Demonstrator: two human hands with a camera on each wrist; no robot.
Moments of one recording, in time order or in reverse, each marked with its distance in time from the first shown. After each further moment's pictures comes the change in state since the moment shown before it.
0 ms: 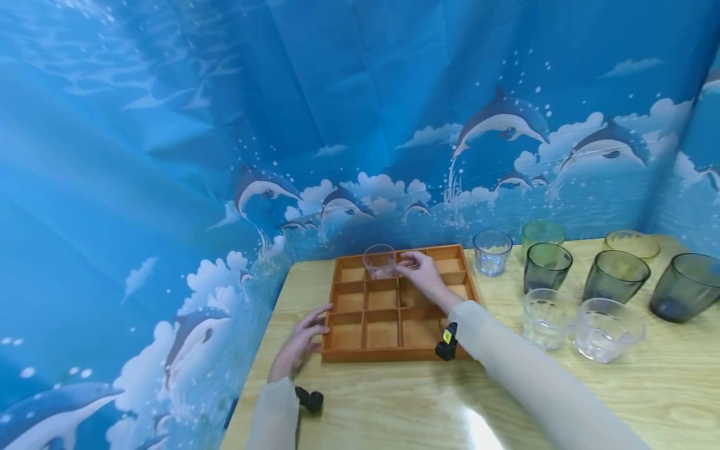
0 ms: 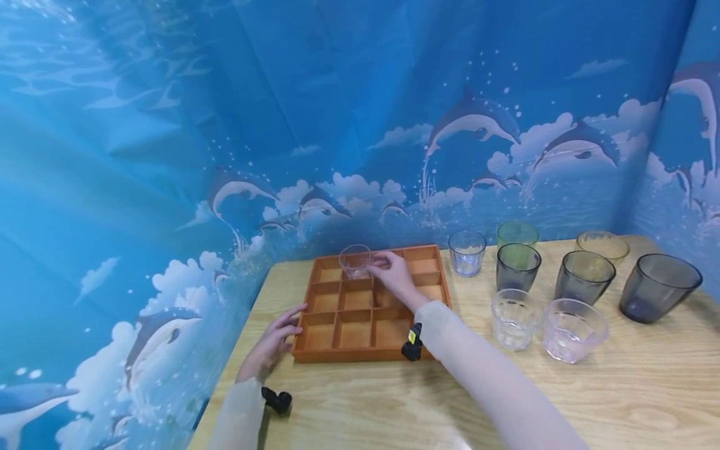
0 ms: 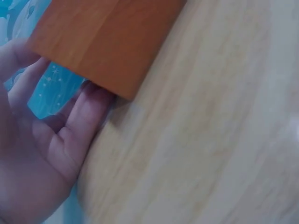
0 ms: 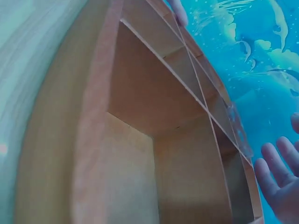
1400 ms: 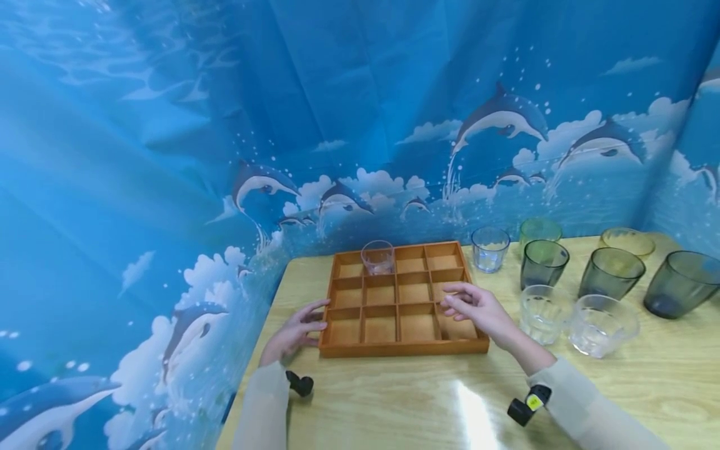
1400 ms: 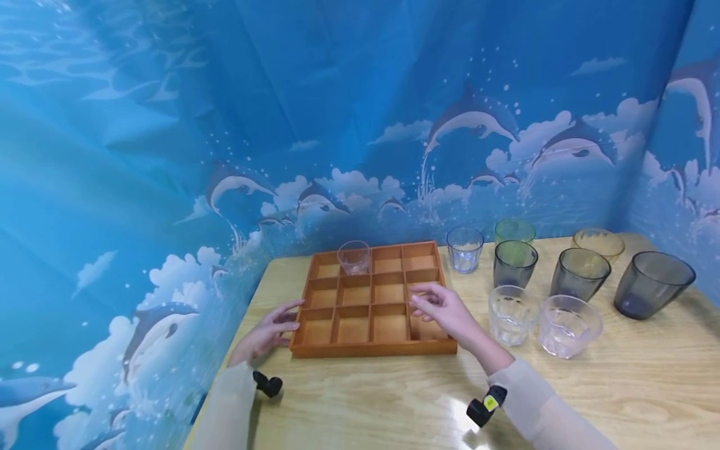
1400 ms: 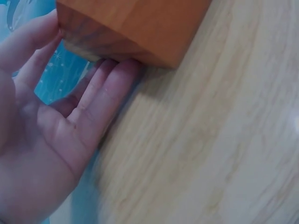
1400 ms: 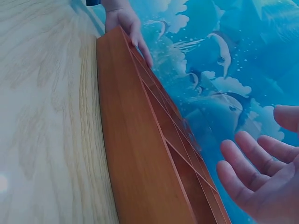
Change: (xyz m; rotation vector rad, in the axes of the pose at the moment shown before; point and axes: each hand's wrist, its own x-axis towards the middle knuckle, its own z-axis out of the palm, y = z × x) left_hand 0.009 0.001 -0.020 0.027 -0.136 -0.069; right_hand -0.121 -0.015 -0.078 0.090 -0.156 0.056
